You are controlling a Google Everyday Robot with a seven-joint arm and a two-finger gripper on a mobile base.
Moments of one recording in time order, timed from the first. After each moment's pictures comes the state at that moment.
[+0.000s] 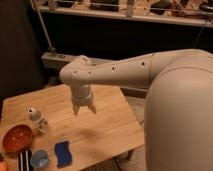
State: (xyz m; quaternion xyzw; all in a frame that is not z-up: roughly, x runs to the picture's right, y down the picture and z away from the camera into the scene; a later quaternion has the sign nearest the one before) arm -0.106 0.103 0.703 -0.26 0.23 0.64 0.68
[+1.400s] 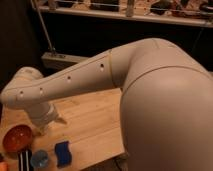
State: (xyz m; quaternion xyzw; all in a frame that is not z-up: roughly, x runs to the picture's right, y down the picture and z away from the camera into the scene) arm -0.249 0.161 0.597 -0.28 0.17 0.47 0.82
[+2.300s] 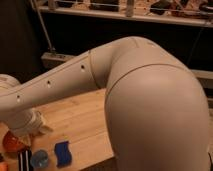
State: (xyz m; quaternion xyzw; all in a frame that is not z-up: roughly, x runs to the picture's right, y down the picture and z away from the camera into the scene) arm -0.279 0.179 0.574 -0.29 0.16 0.44 0.84
